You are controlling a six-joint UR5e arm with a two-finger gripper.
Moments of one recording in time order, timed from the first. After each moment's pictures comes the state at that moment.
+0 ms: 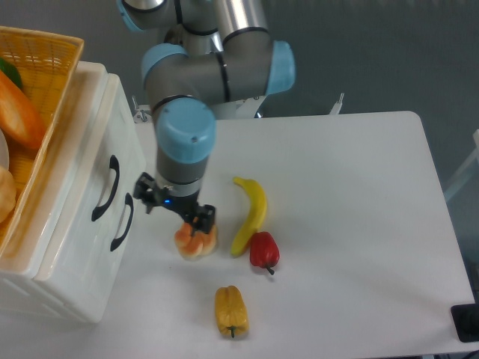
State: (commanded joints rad) arm 2.37 -1.89 -1.51 -1.26 1.42 0.83
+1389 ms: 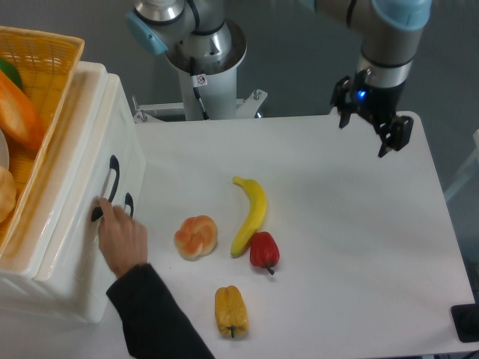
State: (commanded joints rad) arm 2.88 -1.71 -1.56 -1.36 1.53 1.75
